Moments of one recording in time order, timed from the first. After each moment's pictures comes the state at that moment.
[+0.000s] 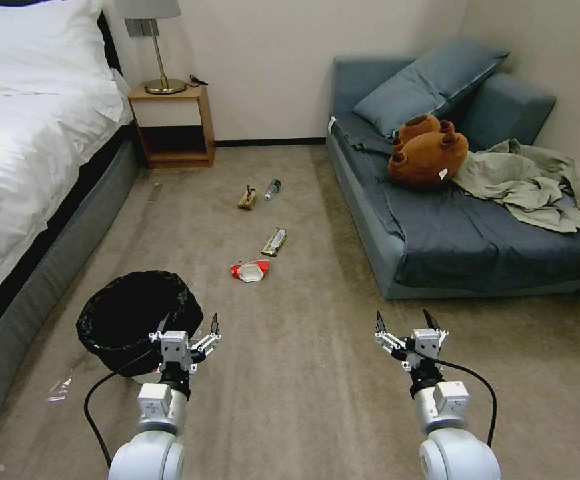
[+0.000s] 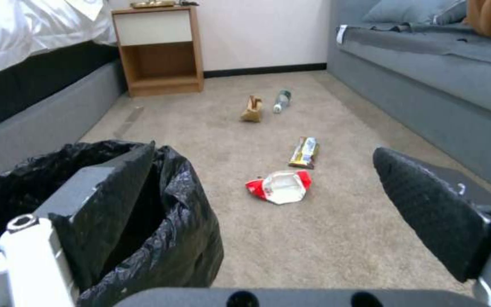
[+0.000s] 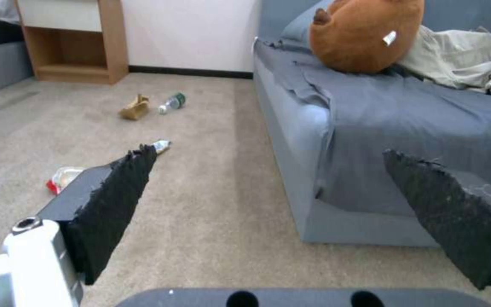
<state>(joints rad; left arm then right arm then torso) 1.55 -1.50 -0.55 -2.00 0.00 0.00 0.00 -1.55 1.50 0.55 2.00 0.00 0.00 0.00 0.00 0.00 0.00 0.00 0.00</state>
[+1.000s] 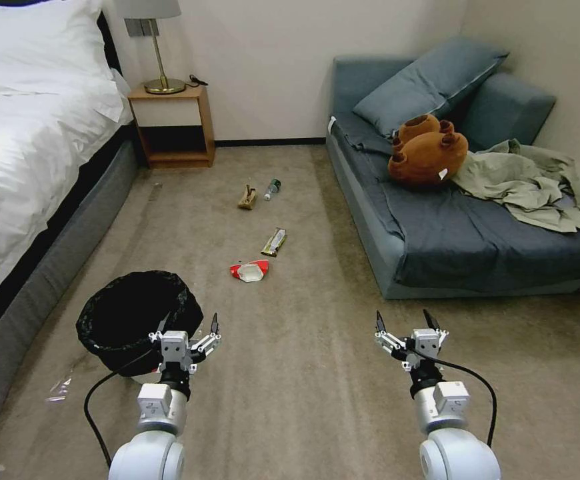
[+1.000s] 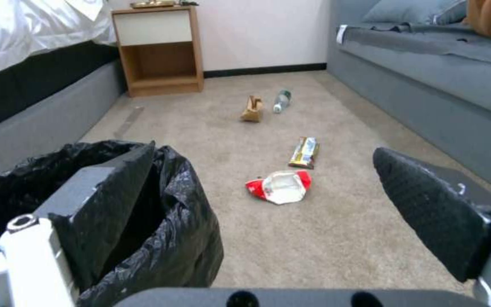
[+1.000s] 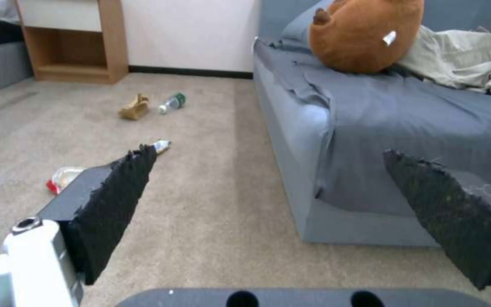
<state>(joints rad) 1.55 -1.50 -0.55 -2.00 0.00 0.00 0.00 -1.55 1.50 0.55 2.00 0.00 0.00 0.00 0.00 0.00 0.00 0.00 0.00</state>
